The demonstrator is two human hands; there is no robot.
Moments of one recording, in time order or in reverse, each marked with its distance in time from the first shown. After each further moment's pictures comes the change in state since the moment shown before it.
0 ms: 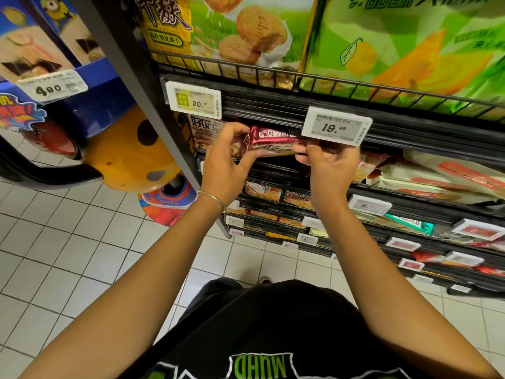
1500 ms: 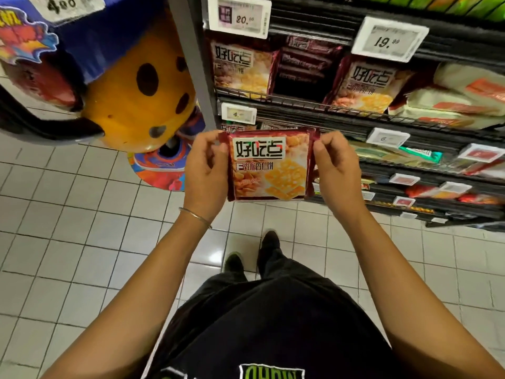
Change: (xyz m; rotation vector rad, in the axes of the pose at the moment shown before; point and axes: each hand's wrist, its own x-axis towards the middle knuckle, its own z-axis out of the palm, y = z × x) left_hand -0.125 -0.022 -0.104 -0.242 -0.014 -0.288; right_hand -0.143 0.006 -0.008 -0.527 -0.284 -0.067
